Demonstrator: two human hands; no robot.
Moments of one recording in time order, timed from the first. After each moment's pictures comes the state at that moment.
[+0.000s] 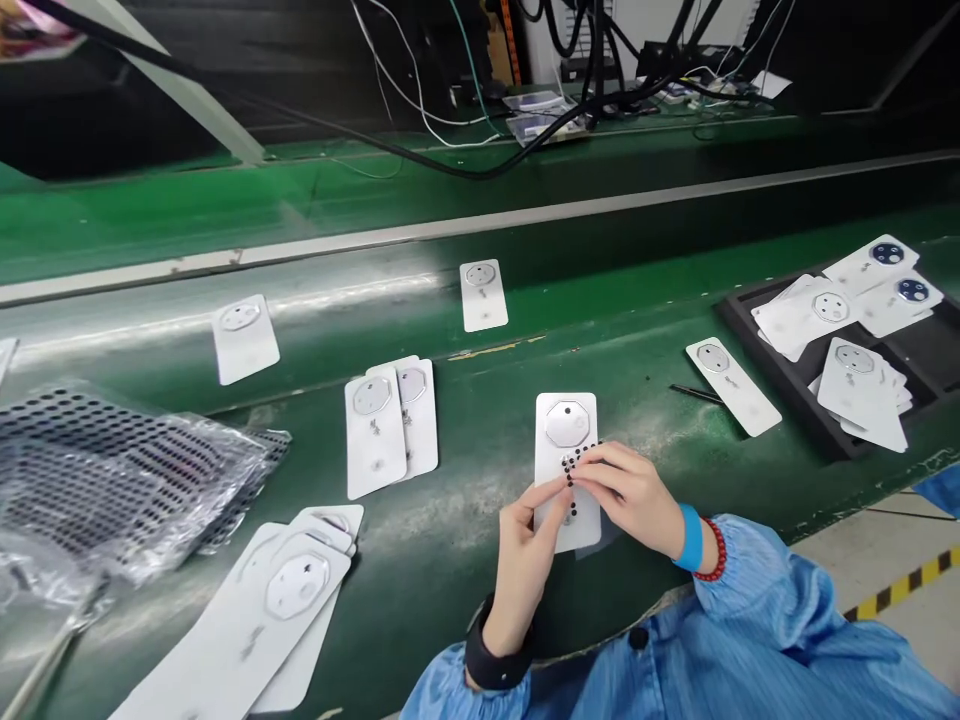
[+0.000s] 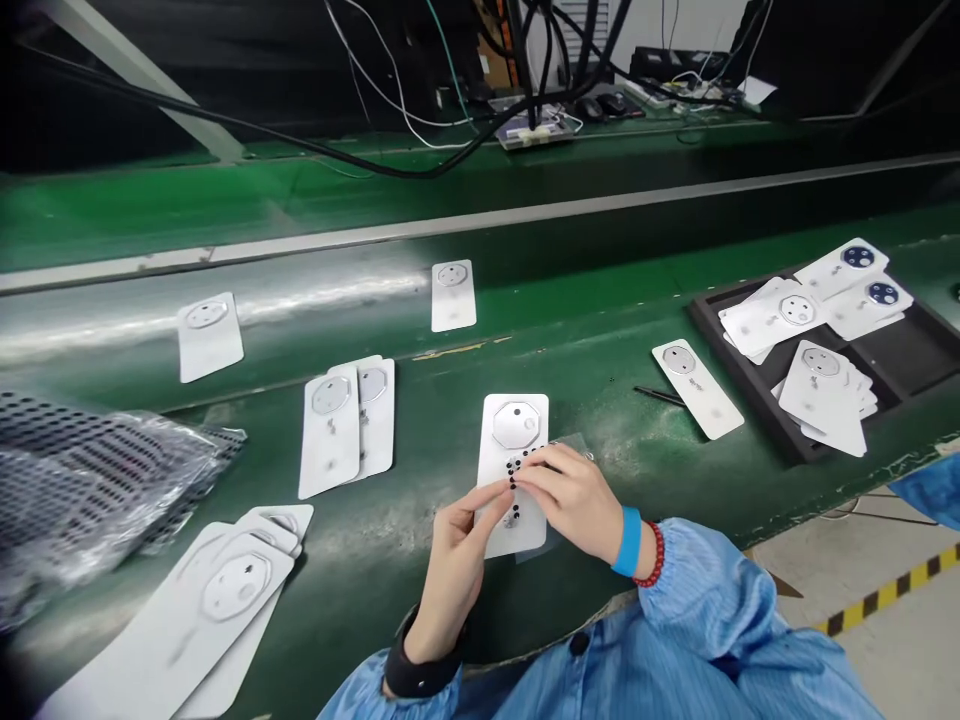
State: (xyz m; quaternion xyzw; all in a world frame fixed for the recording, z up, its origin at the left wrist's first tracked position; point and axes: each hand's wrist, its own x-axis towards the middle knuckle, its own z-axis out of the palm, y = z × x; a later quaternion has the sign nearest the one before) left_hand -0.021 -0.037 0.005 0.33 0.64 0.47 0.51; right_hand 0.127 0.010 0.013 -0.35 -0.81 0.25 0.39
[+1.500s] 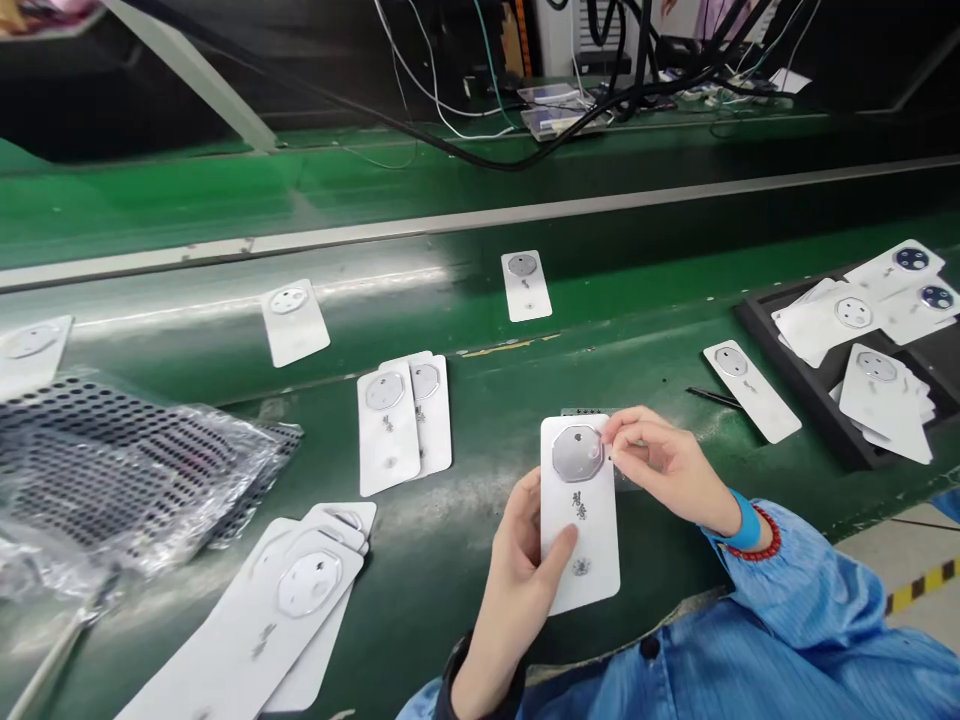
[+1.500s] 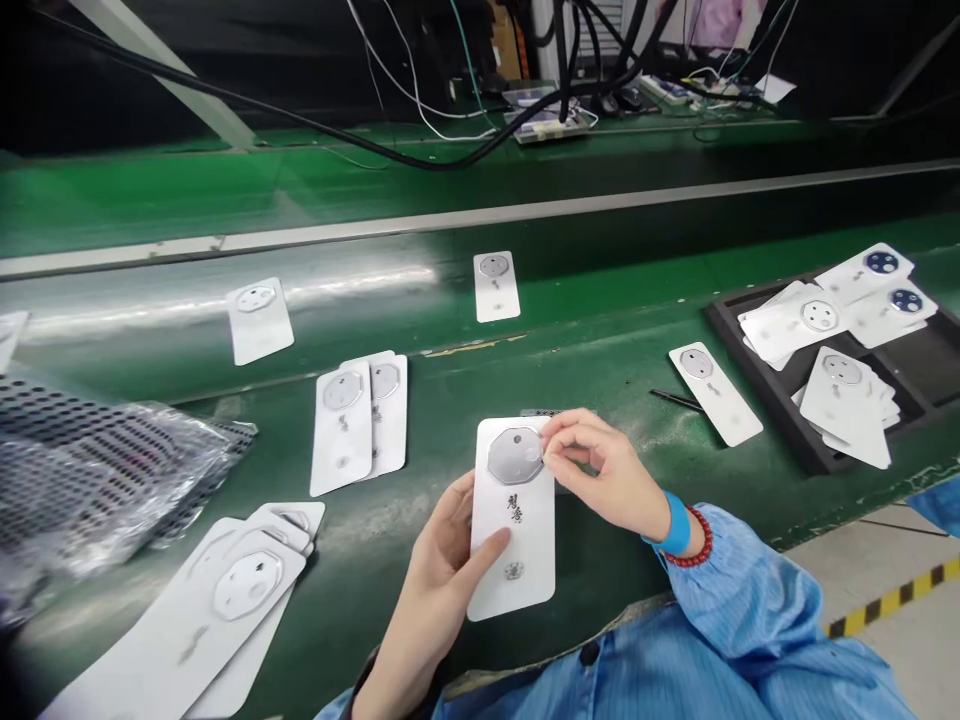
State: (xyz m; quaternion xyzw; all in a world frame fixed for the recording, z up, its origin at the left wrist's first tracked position) left_hand -0.039 -0.049 0.039 0.30 0.56 0.49 0.60; right_hand 0.135 0.034 0.045 -0.36 -0.70 0.48 0.39
